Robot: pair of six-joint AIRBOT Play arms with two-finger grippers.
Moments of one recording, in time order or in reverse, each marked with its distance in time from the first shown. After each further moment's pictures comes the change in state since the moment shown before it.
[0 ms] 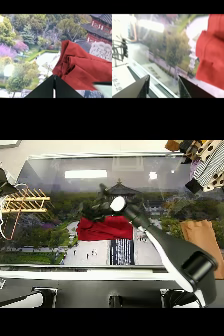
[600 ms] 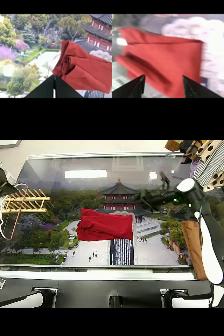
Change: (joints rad) left arm 0.000 0.000 0.000 0.000 0.000 0.000; right arm -0.610 0.117 -0.164 -0.114 0.389 -0.263
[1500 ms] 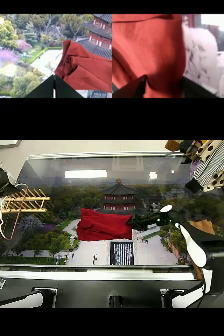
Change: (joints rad) left arm 0.000 -0.019 0.000 0.000 0.007 0.036; right arm 0.074 -0.187 -0.237 0.219 -0.117 -0.274
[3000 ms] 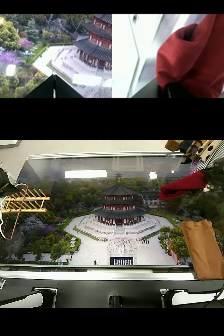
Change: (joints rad) left arm 0.000 -0.002 0.000 -0.001 -0.001 0.000; right arm -0.595 0.155 0.509 -0.061 -0.183 0.552
